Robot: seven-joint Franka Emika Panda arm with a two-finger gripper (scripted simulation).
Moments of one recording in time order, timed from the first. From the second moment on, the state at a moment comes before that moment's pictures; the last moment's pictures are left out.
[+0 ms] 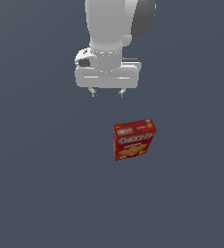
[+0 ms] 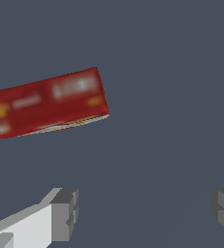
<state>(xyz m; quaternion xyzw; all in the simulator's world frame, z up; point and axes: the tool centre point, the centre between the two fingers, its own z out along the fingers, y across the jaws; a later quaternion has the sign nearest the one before) -0.071 -0.015 0.313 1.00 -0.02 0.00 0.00</state>
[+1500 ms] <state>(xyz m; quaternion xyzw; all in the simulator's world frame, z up) -0.052 -0.018 0.306 1.00 -0.09 0.01 0.01</state>
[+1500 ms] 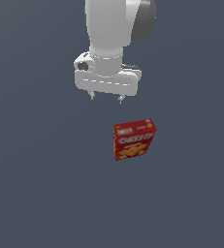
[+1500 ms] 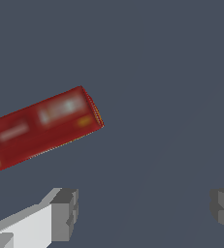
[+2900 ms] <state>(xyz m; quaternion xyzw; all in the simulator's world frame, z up) -0.015 0.037 0.275 0.92 -0.39 0.00 0.01</state>
